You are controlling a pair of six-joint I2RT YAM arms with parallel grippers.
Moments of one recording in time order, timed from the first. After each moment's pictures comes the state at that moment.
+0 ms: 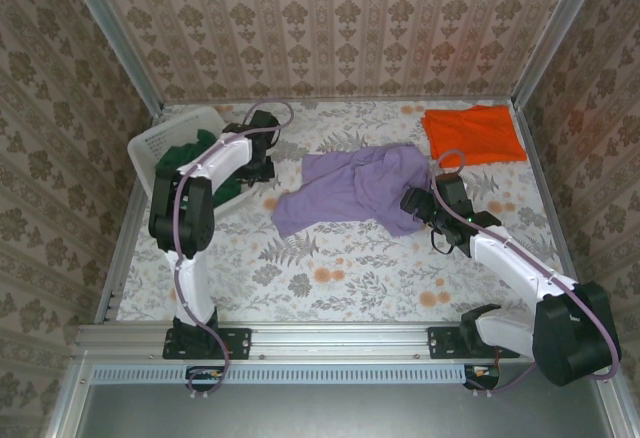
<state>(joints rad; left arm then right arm) -0.37 2.00 1.56 -0.91 -0.26 -0.43 0.27 1.16 0.64 -0.32 0.12 0.74</state>
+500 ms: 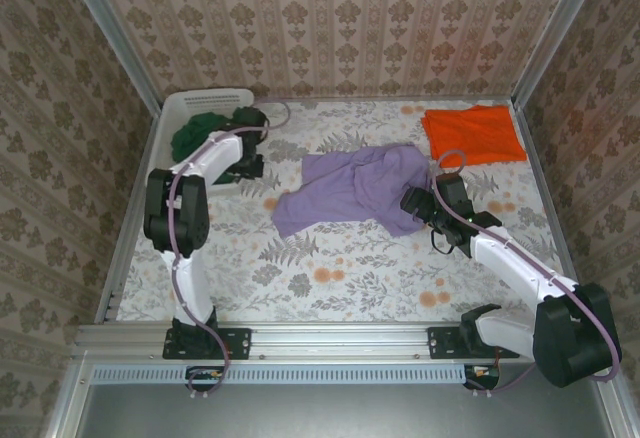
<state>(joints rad) -0.27 1.99 1.56 -0.86 -0.29 -0.15 0.27 1.15 0.64 -0.32 0.12 0.74</state>
